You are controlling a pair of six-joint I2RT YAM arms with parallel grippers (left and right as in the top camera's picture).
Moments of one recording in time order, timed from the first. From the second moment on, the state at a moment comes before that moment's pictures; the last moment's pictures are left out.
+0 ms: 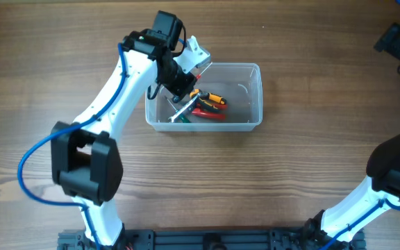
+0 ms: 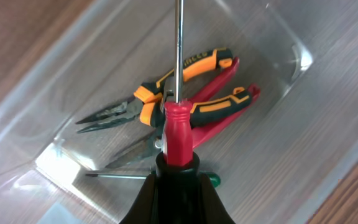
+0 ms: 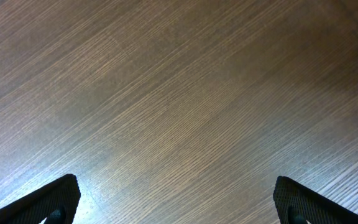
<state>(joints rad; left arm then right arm) -0.36 1.98 1.70 -1.05 0.29 0.44 -0.43 1.99 1.97 -1.08 0.08 0.22</state>
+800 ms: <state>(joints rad) -0.37 2.06 1.70 -1.11 0.31 0.47 -0.43 1.99 1.97 -1.08 0.08 0.22</state>
